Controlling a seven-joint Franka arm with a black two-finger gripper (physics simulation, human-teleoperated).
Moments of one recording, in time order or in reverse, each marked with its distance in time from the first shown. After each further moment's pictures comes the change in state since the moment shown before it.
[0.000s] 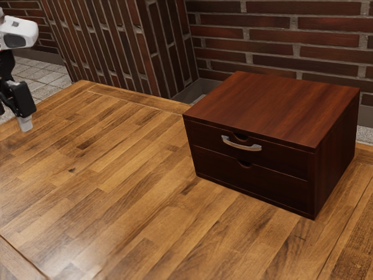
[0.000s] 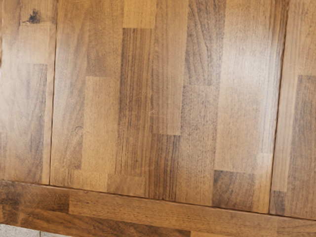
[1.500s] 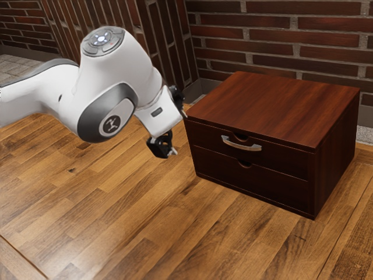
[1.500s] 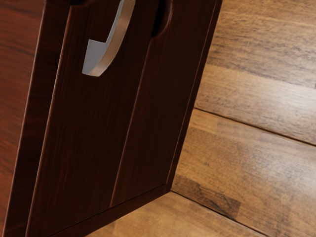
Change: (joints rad) arm -0.239 0.143 -0.103 -0.419 0.018 1.024 0.840
